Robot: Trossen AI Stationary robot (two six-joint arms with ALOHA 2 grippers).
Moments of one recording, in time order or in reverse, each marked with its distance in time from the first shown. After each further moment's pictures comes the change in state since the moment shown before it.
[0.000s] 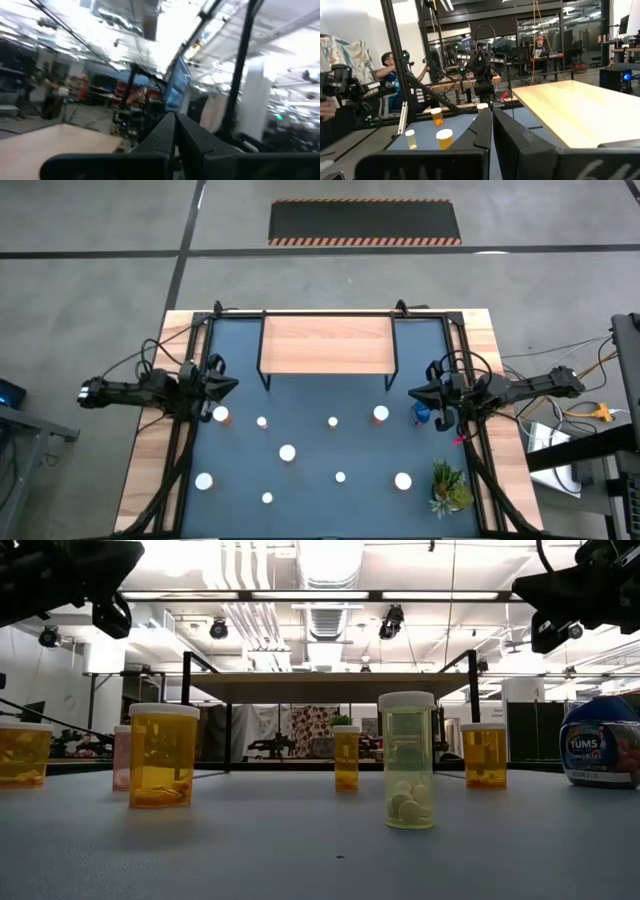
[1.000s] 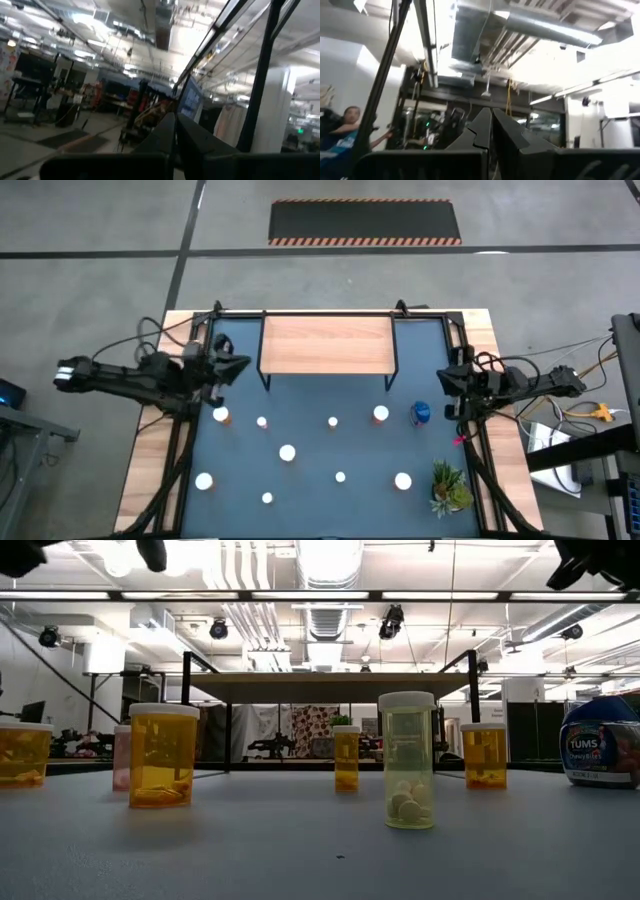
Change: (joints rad) left arm -0.002 0.650 0.419 0.225 -0.064 -0.001; right arm 0.000 0.021 0.000 0.529 0.018 -0.456
